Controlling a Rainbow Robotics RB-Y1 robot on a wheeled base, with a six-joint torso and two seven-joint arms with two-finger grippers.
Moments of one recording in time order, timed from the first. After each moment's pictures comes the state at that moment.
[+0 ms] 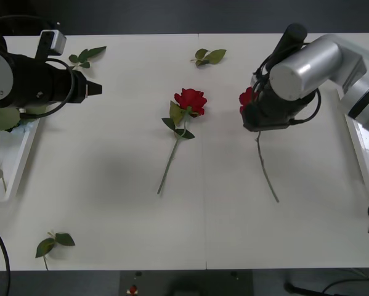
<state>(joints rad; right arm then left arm) -0.99 -0.70 0.80 -1.25 -1.01 1.30 1.07 -0.51 0.45 0.15 -1.73 0.65 1.37 -1.60</state>
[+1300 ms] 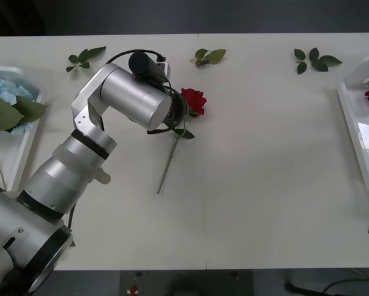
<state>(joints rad) -1.12 -1.16 1.06 -0.89 -0.91 1.03 1.58 -0.76 0.20 -0.40 -1.33 0.26 1.16 -1.04</state>
